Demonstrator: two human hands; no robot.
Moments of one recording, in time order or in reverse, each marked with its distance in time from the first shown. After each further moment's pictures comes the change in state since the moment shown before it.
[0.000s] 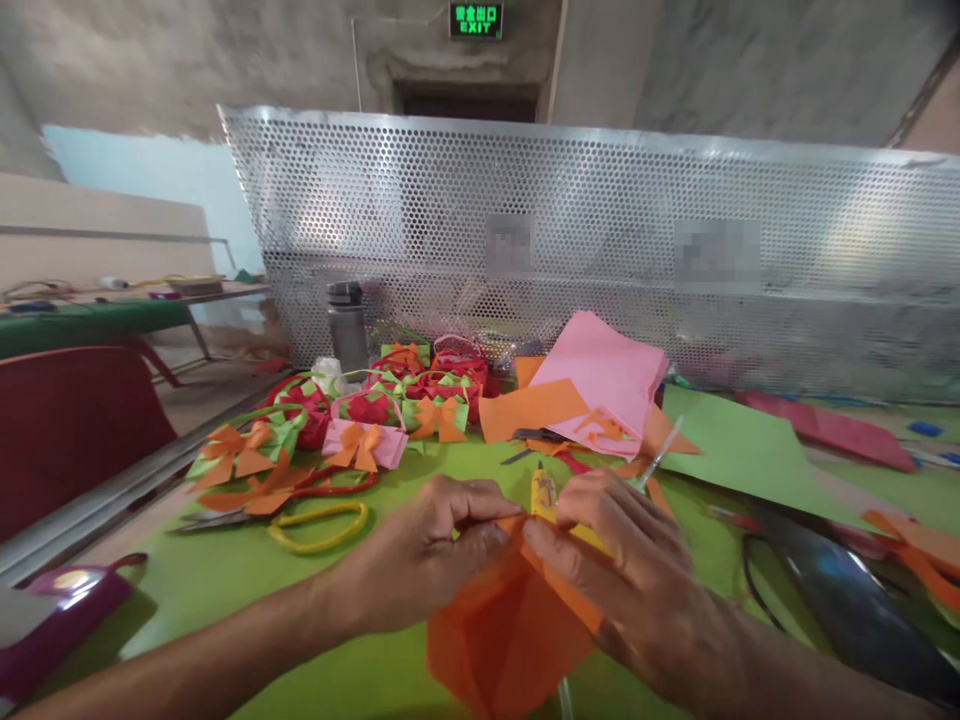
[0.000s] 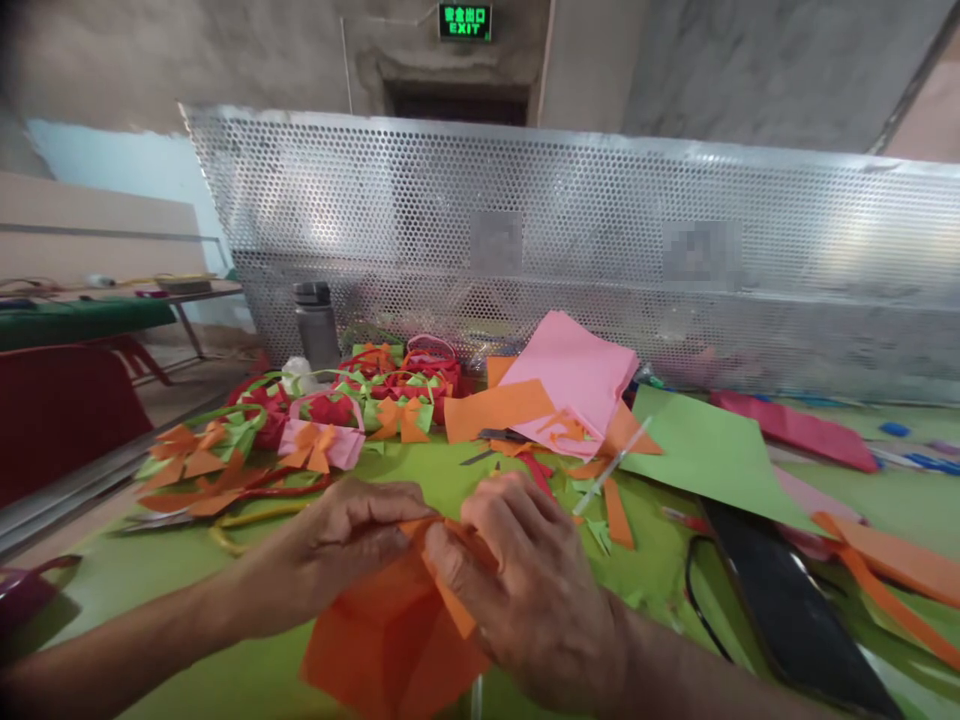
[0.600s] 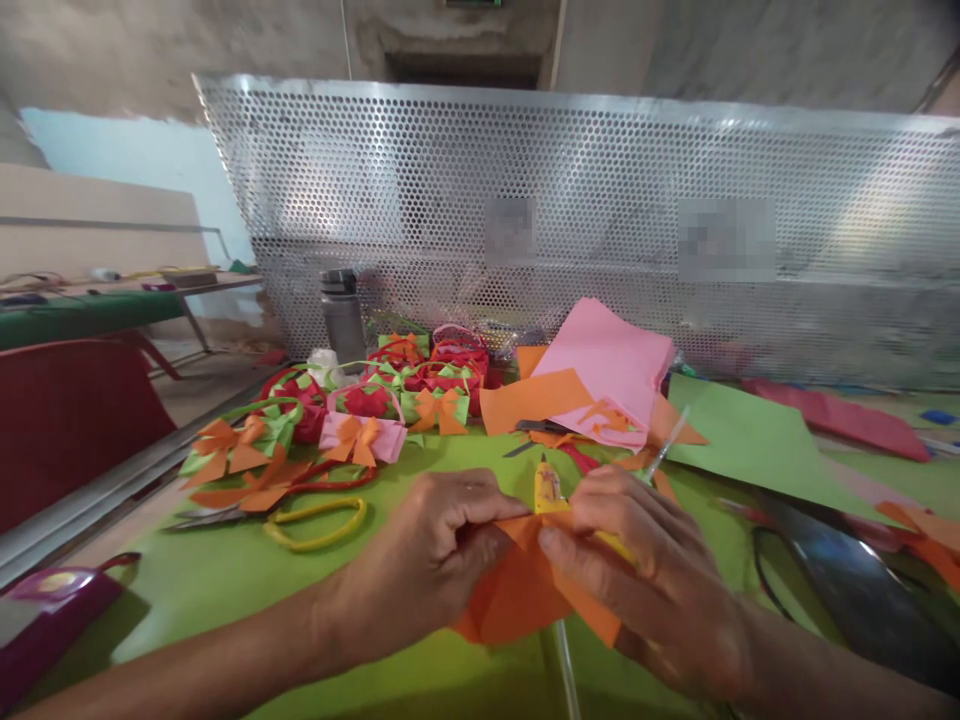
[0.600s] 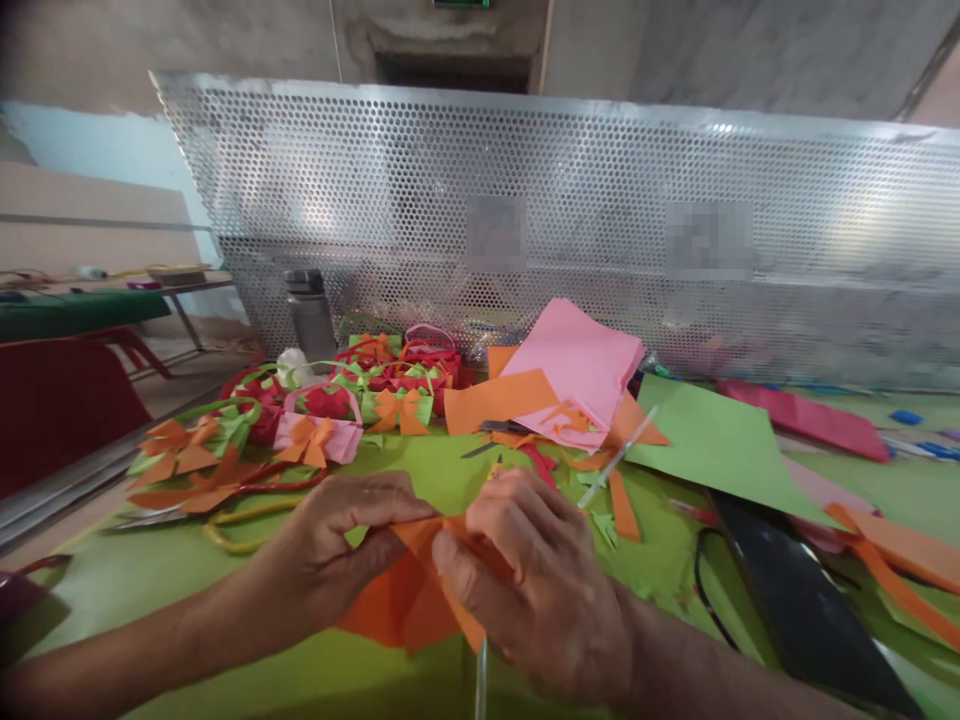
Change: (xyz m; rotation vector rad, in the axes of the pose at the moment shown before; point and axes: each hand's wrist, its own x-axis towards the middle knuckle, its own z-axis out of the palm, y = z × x) left_hand 0.000 -0.013 0.009 0.276 0.273 0.216; right_hand 0.005 0.004 0.002 0.191 0.130 0.093
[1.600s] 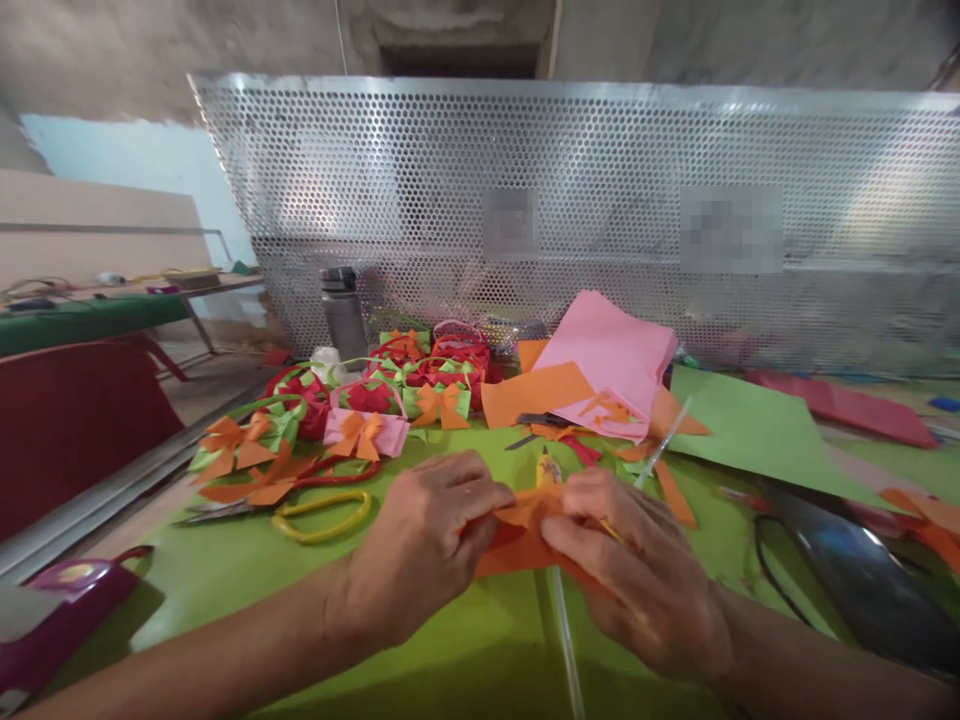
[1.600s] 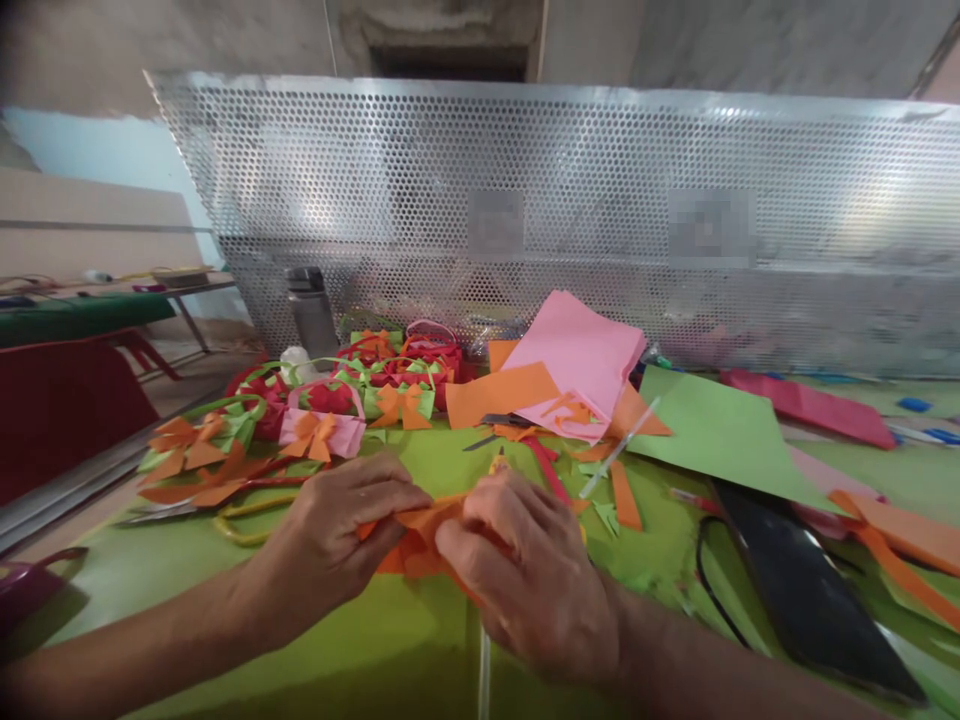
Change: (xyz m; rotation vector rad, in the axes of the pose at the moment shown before) left_hand 0.000 -0.007 0.005 0.352 0.154 0.140; right_hand -0.023 0.005 0.014 -0.037 -0.027 -0.060
